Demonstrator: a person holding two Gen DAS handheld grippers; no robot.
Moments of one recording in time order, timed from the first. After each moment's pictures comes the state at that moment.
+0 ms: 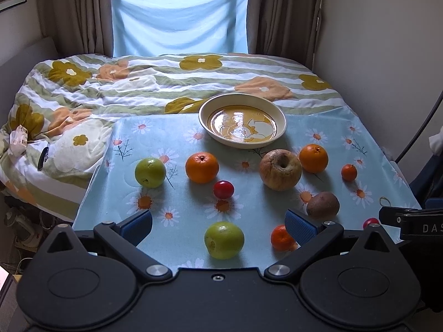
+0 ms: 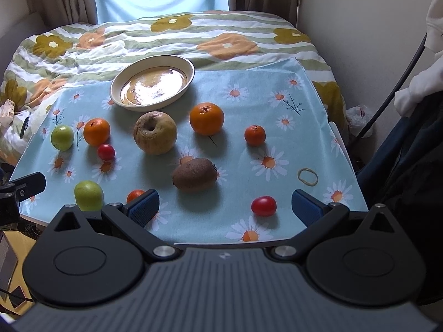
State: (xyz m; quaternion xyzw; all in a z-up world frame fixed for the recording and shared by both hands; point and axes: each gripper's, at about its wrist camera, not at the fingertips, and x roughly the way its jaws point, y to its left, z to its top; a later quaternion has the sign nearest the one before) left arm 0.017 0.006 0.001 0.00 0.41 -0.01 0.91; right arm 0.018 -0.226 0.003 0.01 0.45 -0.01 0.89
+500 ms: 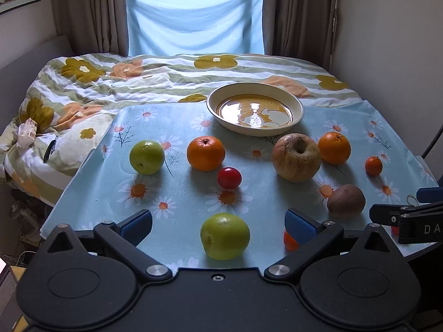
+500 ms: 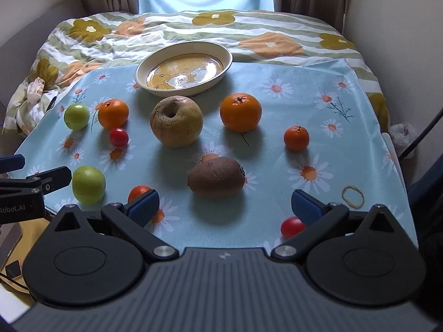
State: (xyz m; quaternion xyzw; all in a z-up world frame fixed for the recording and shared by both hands) left arm 0.024 -0.012 -0.059 0.01 0.38 0.03 0.92; right arm 0.054 -0.229 -0.058 -0.01 0.43 0.10 0.90
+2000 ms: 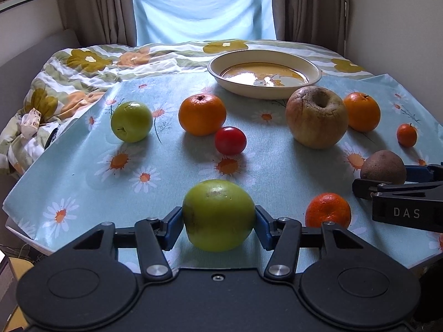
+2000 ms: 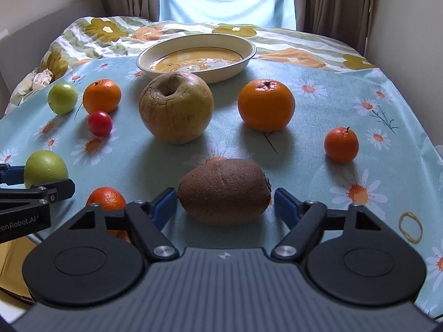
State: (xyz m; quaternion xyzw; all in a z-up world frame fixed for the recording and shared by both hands) left arm 0.045 -0.026 -0.130 0.02 0.40 0.06 0.91; right arm 0.085 -0.209 -0.137 -0.03 0.38 0.14 0.91
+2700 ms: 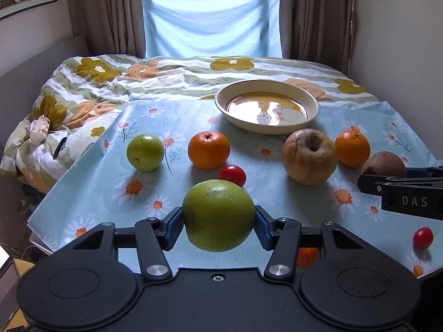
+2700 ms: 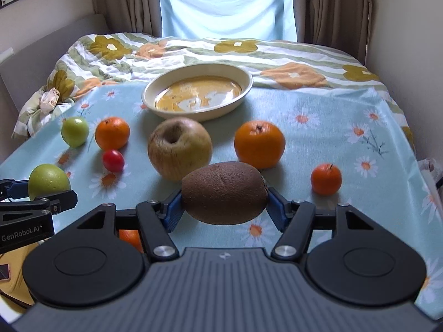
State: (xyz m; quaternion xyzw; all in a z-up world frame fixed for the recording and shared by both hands) left arm 0.037 -0.030 -0.079 0.01 0.37 0.08 0.92; right arm 0.090 -0.226 -0.080 -0.01 0.36 0.15 0.92
